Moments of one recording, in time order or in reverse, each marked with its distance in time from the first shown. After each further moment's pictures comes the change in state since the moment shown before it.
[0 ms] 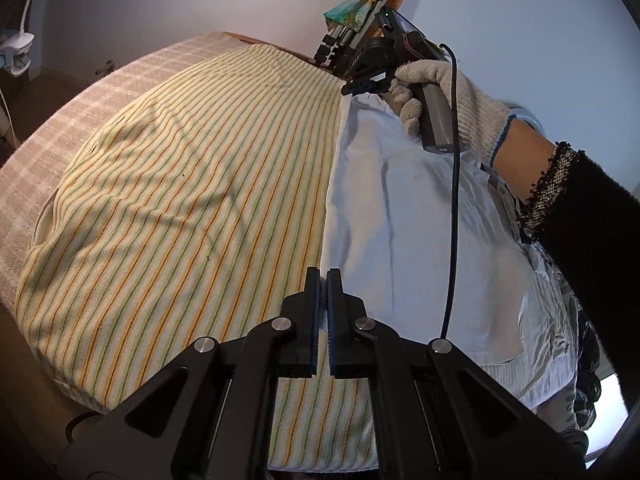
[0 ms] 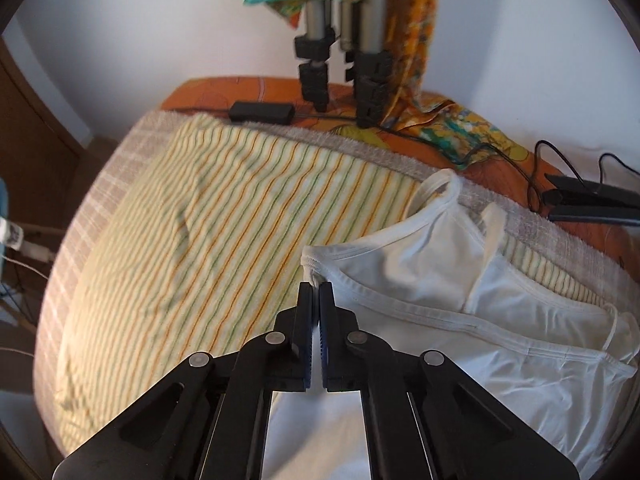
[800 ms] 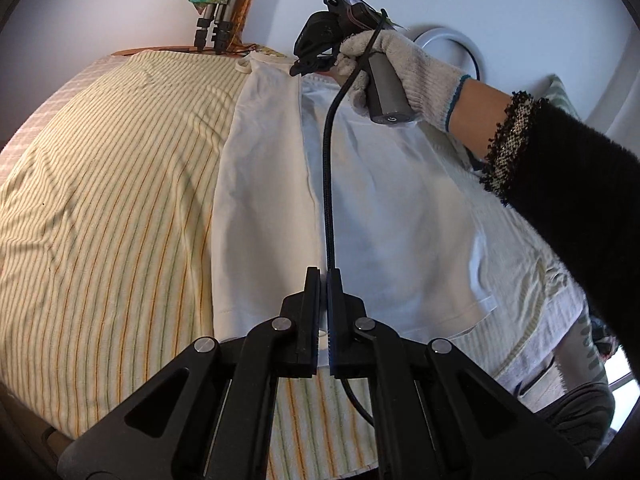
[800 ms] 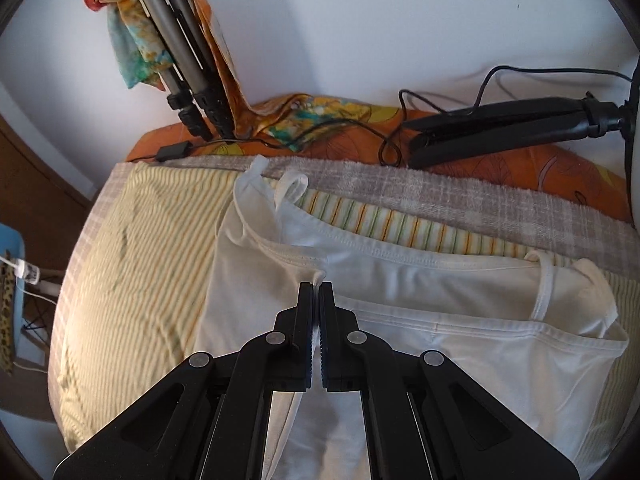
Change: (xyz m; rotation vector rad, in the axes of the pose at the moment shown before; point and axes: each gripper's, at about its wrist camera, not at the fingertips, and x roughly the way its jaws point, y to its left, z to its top) left arm 0.045 -0.114 -0.032 0.268 0.087 -0.062; right arm -0.027 -0.133 -0.042 0.146 -0.074 0.065
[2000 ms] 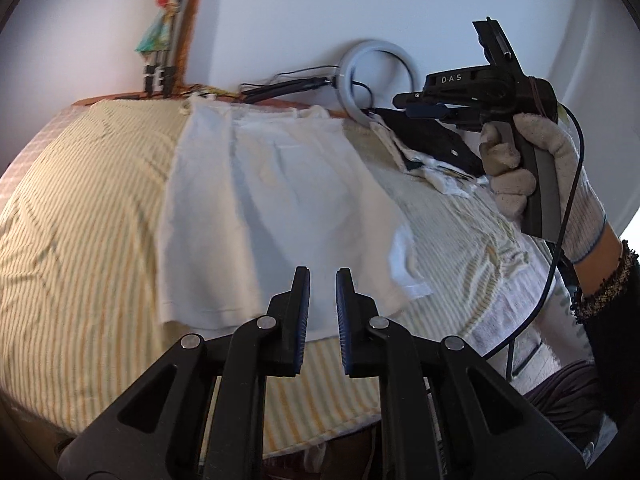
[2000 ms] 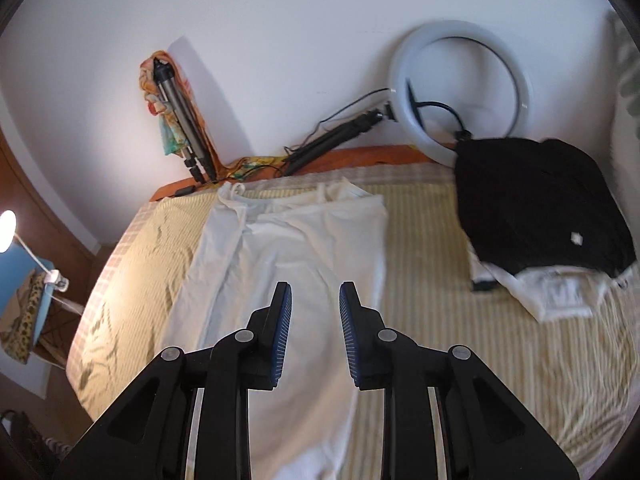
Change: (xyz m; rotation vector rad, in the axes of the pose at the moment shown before) left arm -0.042 -0.055 -0.015 0.159 -0.084 -0.130; right arm -0.256 -0.092 -0.188 0.141 -0.293 -0.062
